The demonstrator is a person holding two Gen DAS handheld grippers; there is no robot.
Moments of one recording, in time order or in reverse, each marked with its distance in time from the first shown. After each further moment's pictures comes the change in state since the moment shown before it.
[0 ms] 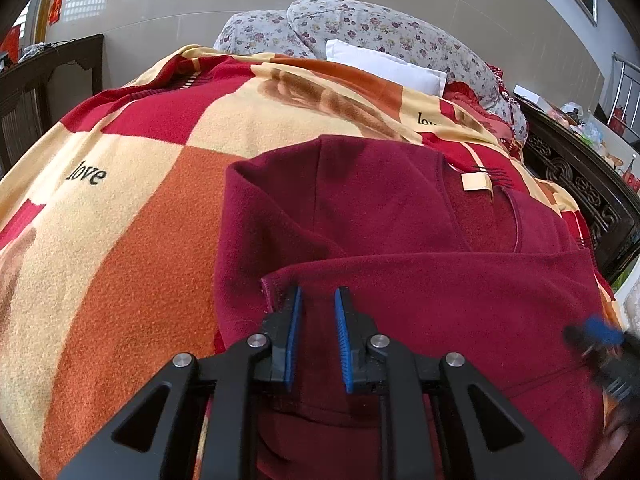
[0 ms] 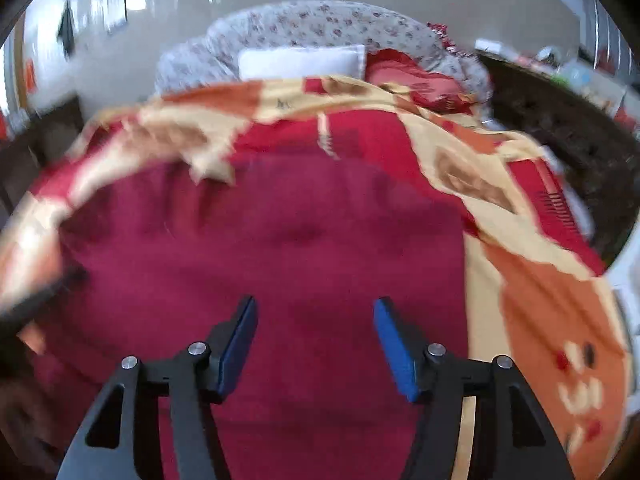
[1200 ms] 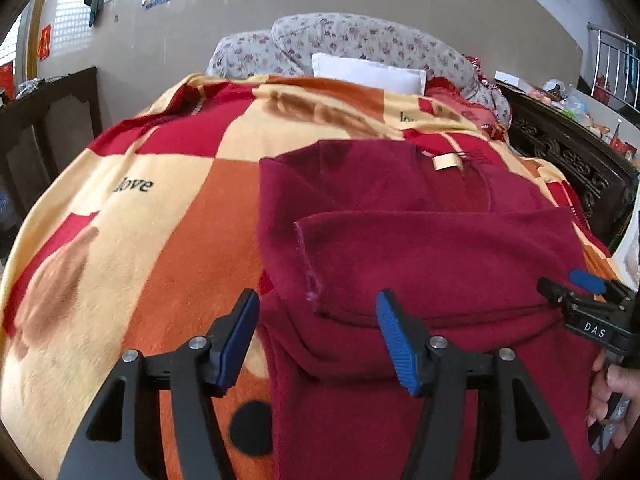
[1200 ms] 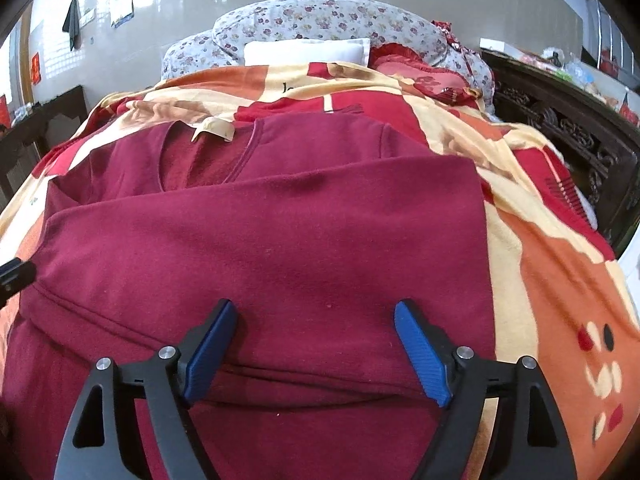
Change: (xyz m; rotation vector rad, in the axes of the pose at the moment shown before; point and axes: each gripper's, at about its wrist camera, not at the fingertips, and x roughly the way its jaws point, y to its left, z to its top) left arm -0.066 -0.001 -0.029 0.113 -0.043 0.021; right arm -0.009 0.001 -0.017 -0.009 -0.086 0.011
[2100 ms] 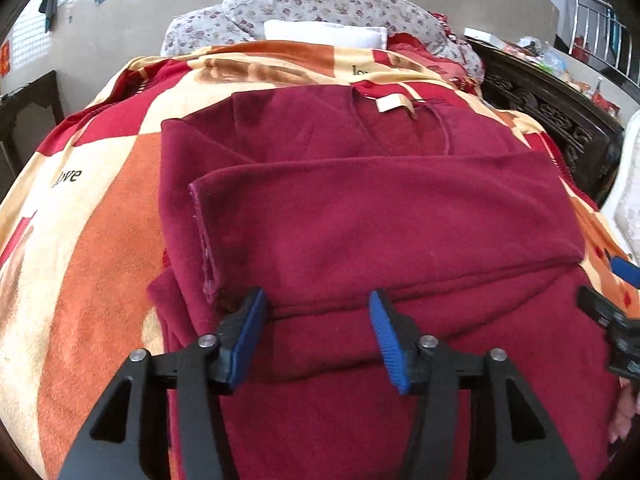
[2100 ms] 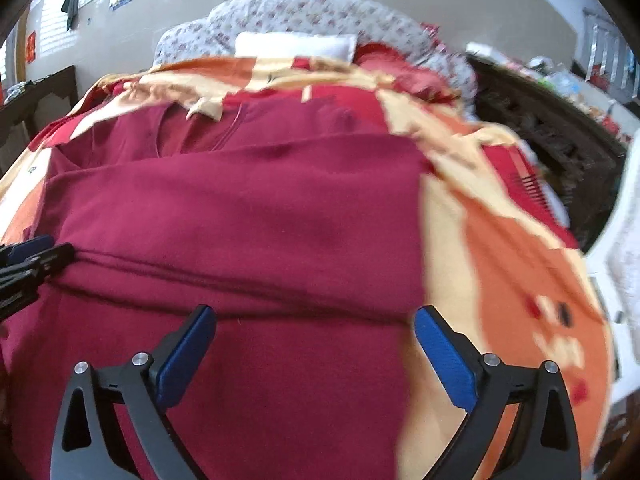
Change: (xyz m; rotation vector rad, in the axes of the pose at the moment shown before) left arm 0.028 -0.044 -0.013 0.106 0.141 -0.073; right arm -0.057 -0.020 -0.036 -0.035 0.020 -0.073
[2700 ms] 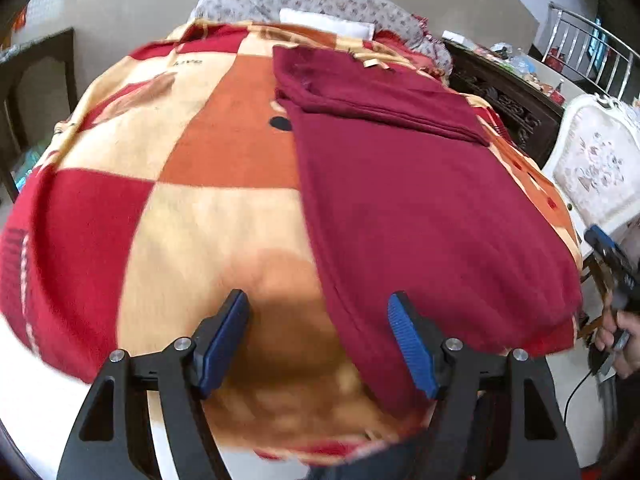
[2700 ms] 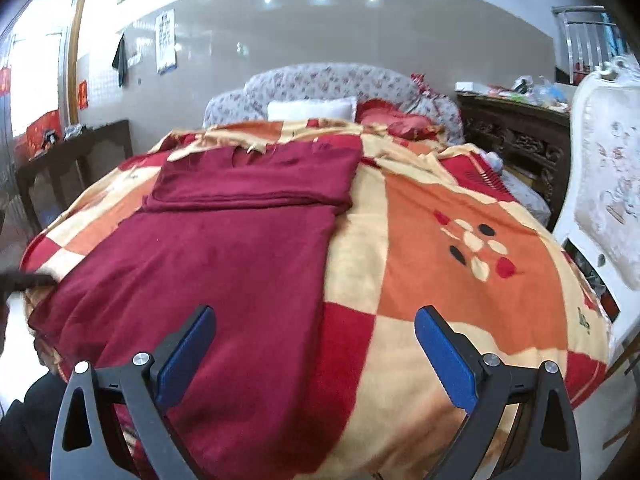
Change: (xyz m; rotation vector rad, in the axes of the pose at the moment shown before) left arm -0.178 0.054 -0.198 -0.051 0.011 -0.116; right arm -0.165 -0.060 -0.163 0.065 -0.249 0.168
